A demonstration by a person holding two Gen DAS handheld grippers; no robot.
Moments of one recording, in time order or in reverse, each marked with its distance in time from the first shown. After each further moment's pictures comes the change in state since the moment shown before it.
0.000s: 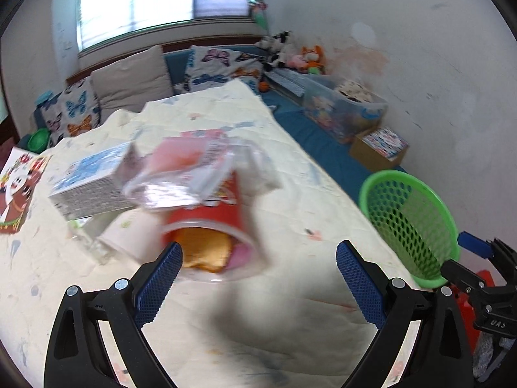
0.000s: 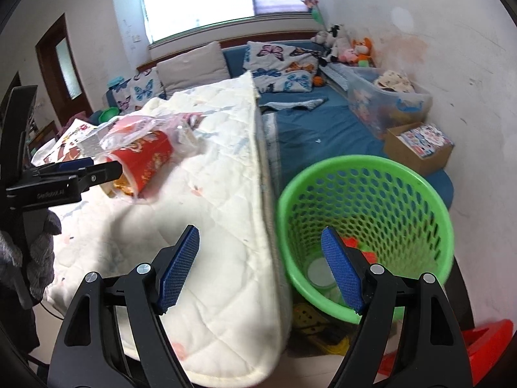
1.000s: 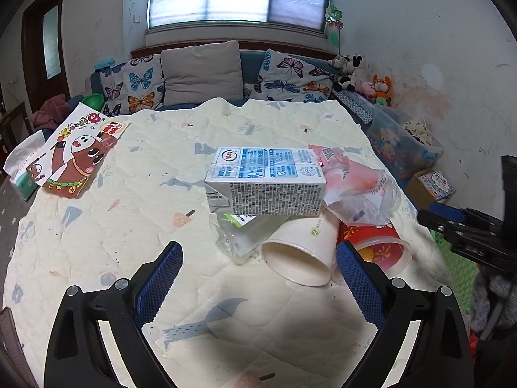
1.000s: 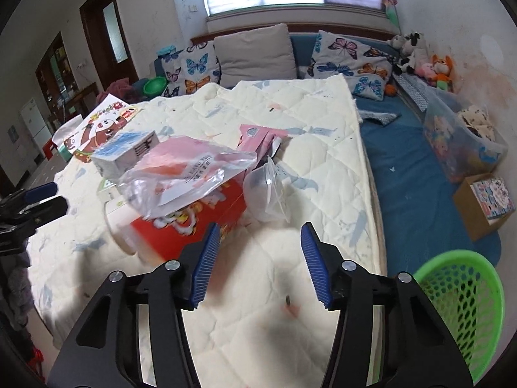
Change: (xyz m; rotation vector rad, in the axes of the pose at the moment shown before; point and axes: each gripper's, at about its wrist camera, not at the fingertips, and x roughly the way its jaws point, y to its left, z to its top) left arm -0.036 0.141 -0.005 -0.205 -0.036 0.151; right arm 0.131 0.099 0.103 -0.187 0.086 0.172
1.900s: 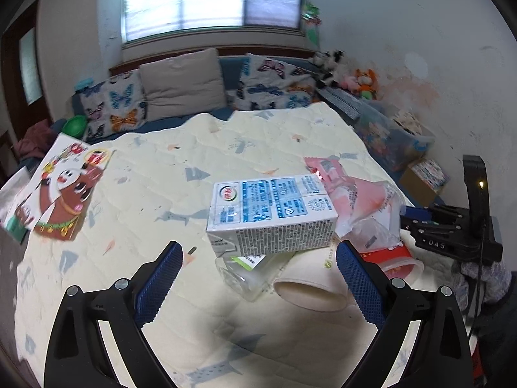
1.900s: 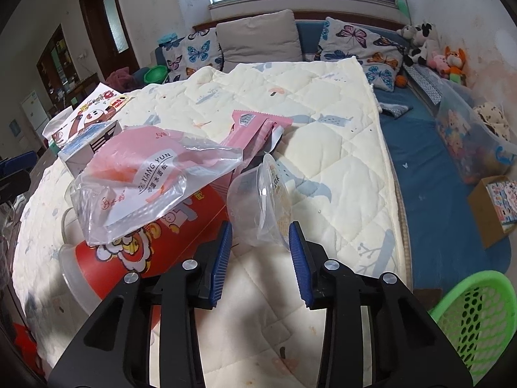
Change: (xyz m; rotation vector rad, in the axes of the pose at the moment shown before) left arm 0.017 0.009 0.033 0.132 -0.001 -0.069; right arm 0.051 -0.011 0.007 -0.004 0.045 0.033
